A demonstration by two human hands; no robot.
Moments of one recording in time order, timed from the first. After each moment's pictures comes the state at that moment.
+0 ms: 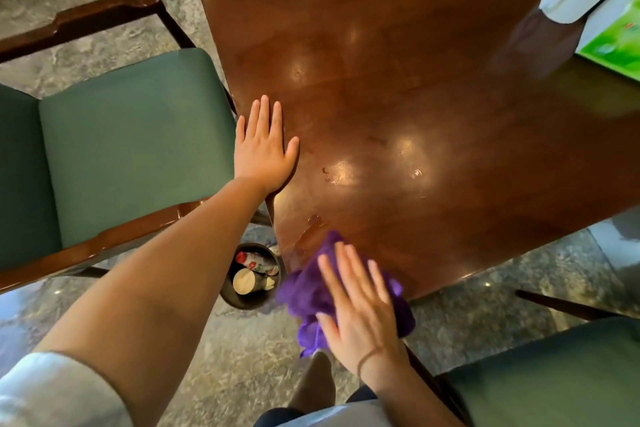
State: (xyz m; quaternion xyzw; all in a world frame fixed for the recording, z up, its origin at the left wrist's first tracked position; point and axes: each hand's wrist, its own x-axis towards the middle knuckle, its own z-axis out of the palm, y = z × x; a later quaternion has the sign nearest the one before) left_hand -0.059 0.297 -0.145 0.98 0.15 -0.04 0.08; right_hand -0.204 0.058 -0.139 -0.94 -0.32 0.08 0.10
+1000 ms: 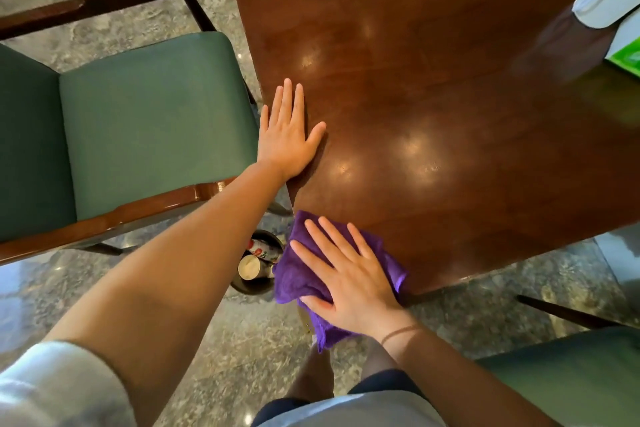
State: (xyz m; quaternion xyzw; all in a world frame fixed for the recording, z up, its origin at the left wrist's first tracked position) left_hand -0.066 0.296 -0.136 0.97 0.17 -0.04 0.18; right_hand -0.174 0.089 -0.131 -0.86 -0.49 0.11 0.08
